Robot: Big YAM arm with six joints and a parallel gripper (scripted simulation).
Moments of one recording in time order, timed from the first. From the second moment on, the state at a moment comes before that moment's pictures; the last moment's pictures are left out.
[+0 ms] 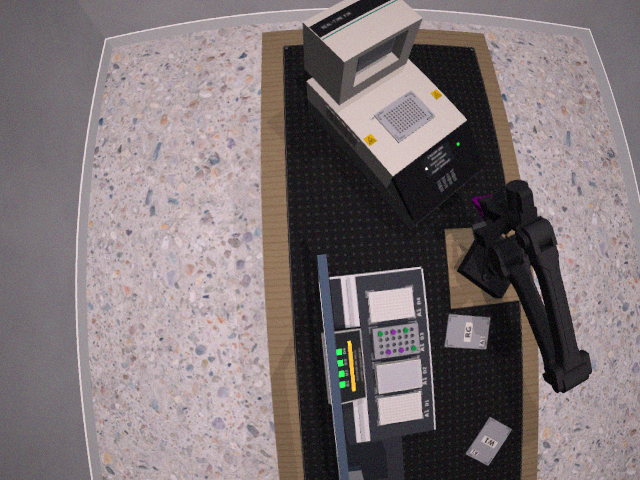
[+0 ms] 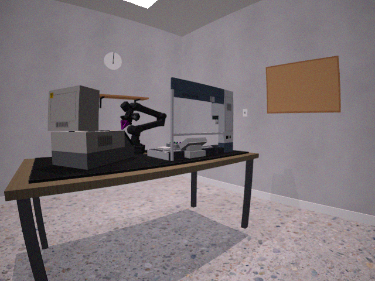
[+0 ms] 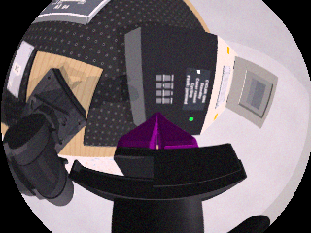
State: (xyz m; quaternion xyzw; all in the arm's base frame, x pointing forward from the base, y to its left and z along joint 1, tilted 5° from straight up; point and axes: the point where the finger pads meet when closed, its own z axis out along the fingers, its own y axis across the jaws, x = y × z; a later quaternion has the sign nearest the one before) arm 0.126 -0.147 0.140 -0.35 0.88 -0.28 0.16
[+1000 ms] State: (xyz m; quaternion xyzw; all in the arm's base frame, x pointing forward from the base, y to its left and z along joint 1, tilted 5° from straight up) arm 0.126 -0.148 0.143 -0.35 0.88 -0.29 0.17
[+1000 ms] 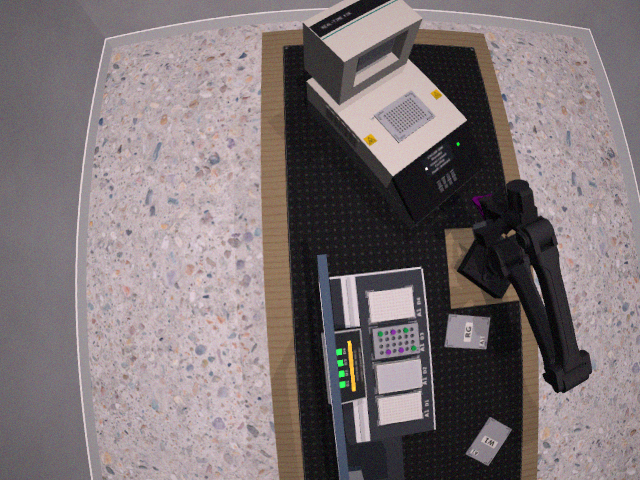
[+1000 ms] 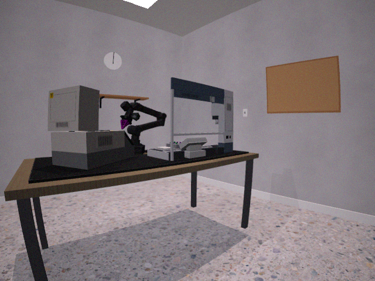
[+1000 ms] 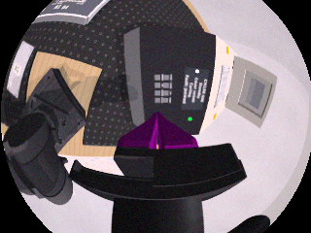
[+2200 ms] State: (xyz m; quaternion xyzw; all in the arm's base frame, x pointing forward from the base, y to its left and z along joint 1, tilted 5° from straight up) arm 0.126 -0.147 0.141 -0.35 0.88 -0.28 0.16
